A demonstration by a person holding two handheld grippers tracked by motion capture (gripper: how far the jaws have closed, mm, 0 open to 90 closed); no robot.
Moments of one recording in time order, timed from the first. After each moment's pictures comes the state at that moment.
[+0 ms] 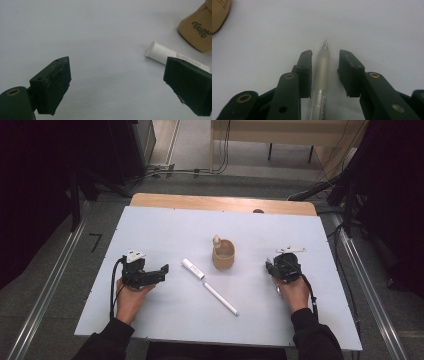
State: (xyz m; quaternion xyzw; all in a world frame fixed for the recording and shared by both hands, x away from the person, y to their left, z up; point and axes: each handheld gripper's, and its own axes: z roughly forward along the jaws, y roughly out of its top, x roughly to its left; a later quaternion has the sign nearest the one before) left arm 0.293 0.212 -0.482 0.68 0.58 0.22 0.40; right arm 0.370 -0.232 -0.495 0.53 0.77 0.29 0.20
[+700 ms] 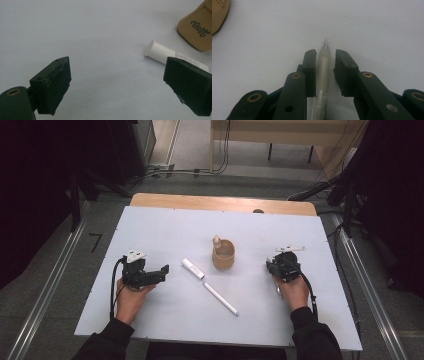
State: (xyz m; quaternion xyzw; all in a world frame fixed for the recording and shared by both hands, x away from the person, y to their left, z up) left arm 0.293 0.211 -0.482 0.68 0.58 0.22 0.39; right arm 0.373 -0.232 -0.493 0.53 0.77 0.28 0.19
